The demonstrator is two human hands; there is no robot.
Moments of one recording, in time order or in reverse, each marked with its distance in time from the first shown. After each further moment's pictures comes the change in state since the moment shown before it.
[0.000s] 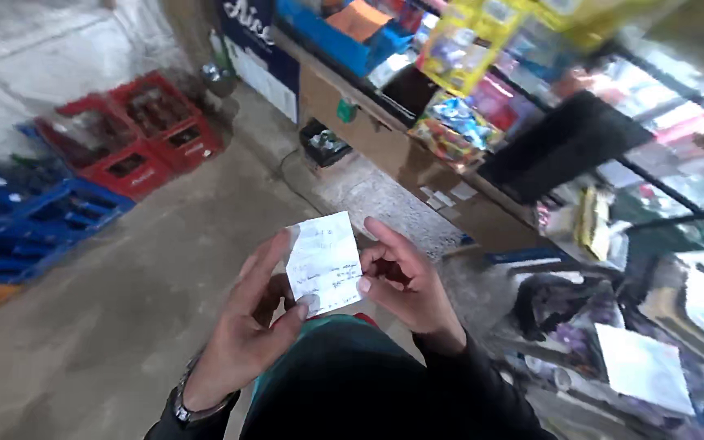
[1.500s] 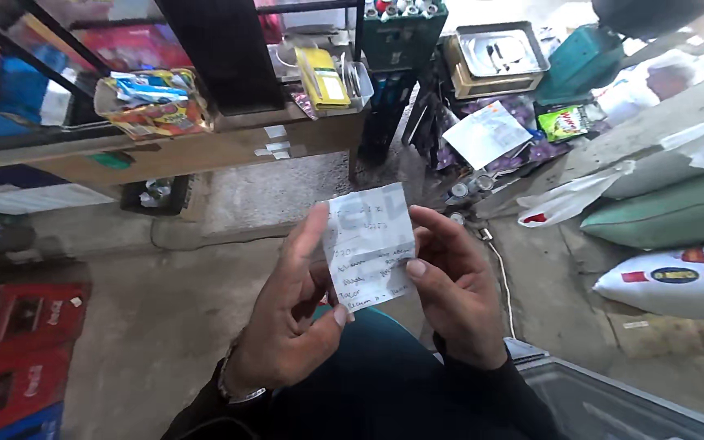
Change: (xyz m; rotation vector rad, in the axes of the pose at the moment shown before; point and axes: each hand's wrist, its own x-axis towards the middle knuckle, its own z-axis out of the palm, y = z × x) left_hand -0.016 0.038 0.338 -0.360 -1.018 -0.026; right_hand -0.345 -0.107 -0.099 0.079 0.996 -0.253
